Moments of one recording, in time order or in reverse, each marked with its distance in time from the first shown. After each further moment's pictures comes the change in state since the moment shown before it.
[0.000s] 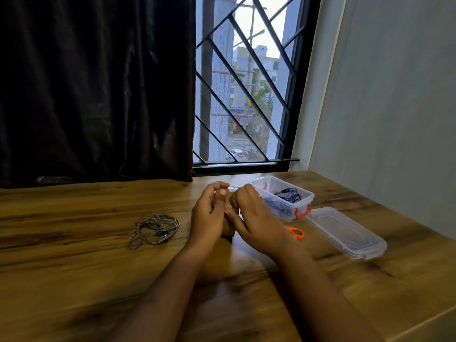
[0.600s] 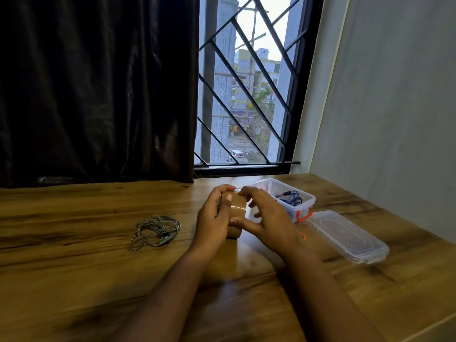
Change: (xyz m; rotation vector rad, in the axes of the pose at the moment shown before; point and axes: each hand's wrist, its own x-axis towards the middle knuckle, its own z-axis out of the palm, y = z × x) left_hand -0.005 0.002 0.003 -0.009 -0.094 -0.018; right_hand -0.007 0.015 -0.013 0.109 0.032 0.184
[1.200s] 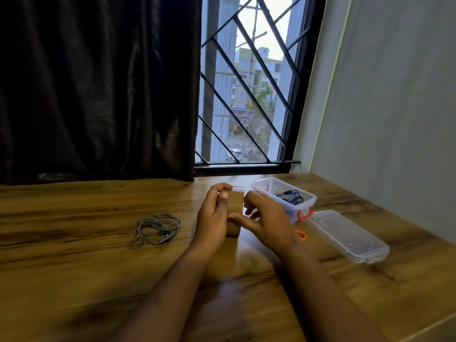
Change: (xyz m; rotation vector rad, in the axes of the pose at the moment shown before) left_hand 0.003 -0.006 -0.001 -0.052 0.049 -0.016; right_hand 0.002 0.005 0.014 0.018 0.041 0.017
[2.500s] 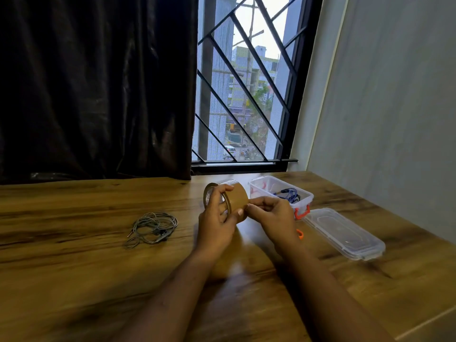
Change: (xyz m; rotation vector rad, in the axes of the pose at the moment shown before) left_hand -0.011 -0.005 0.006 0.032 -0.065 0.005; right_hand -0.003 0.002 -0.002 0.516 0.184 0.440
